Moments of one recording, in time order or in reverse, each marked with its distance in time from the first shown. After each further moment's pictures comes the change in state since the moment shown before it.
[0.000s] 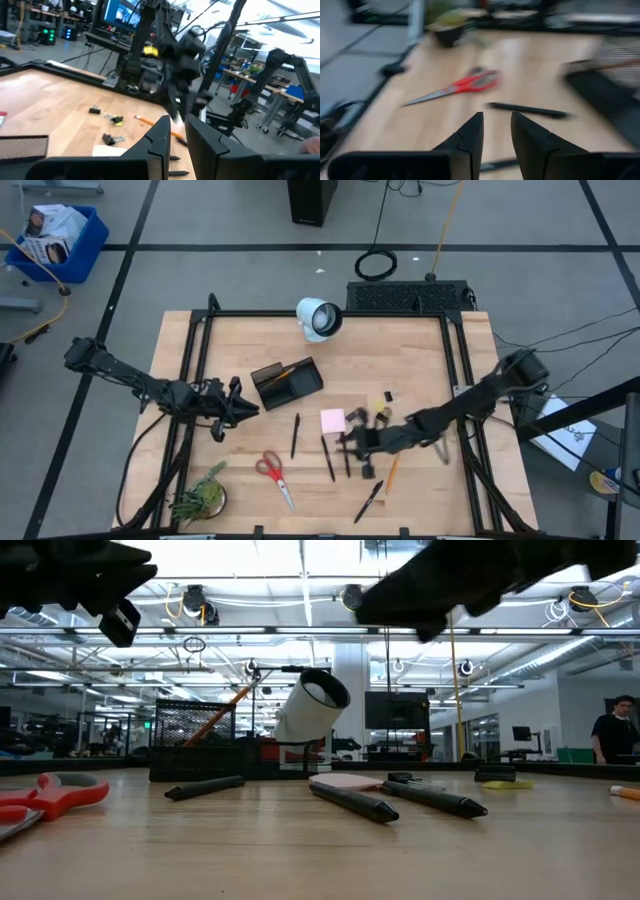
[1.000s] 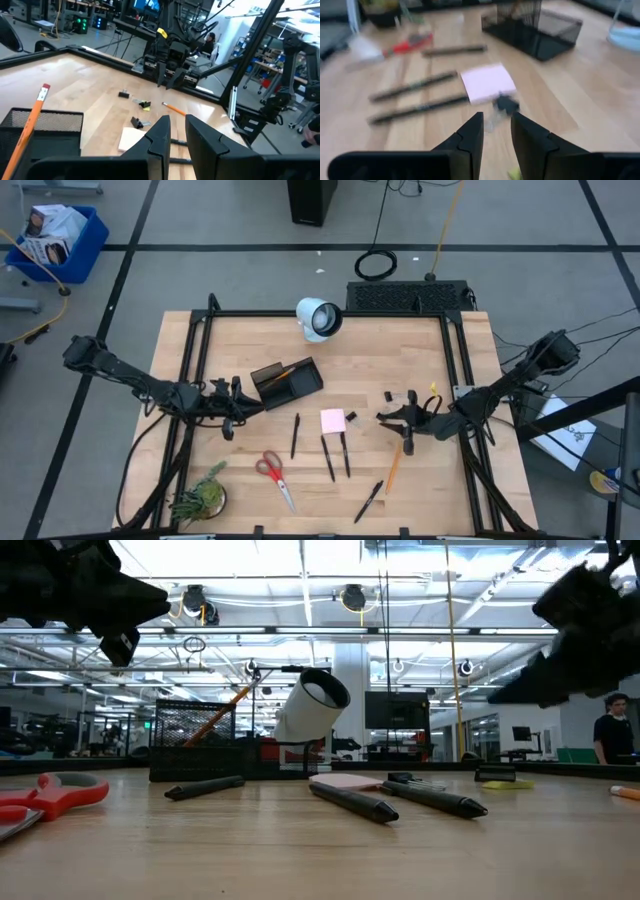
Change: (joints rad) left arm 0.000 0.094 -0.001 -0.017 -0.116 -0.039; right arm 0.096 -0.435 -0.596 0.070 0.265 0.223
